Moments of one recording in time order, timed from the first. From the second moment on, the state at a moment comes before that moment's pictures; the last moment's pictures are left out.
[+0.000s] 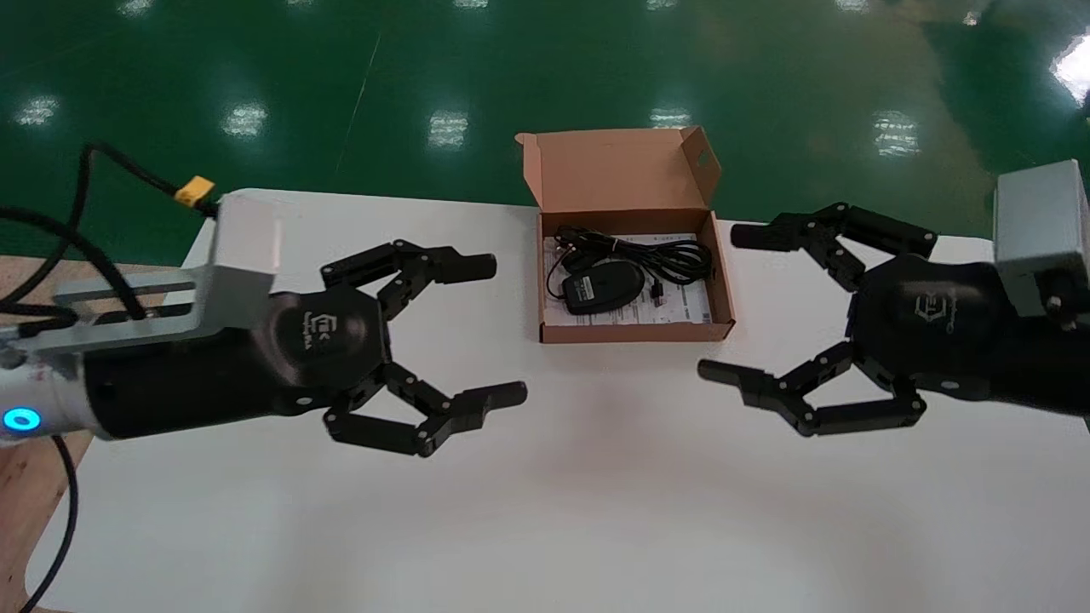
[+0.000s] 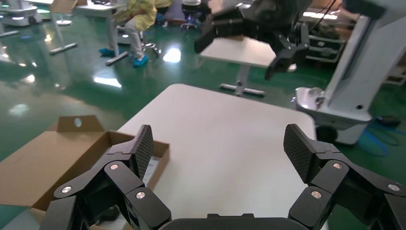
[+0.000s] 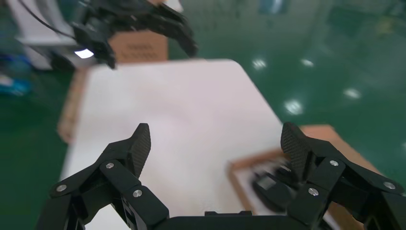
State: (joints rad) left arm -1.18 0.75 0.47 -1.15 0.79 1.33 -0.06; right arm 1.26 -0.61 -0.35 1.10 -0.90 -1.46 0.04
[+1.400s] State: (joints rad) left arm -1.07 0.61 0.28 -1.29 0.73 1.50 -0.19; right arm 1.07 -0.61 -0.28 1.29 -0.73 -1.50 0.19
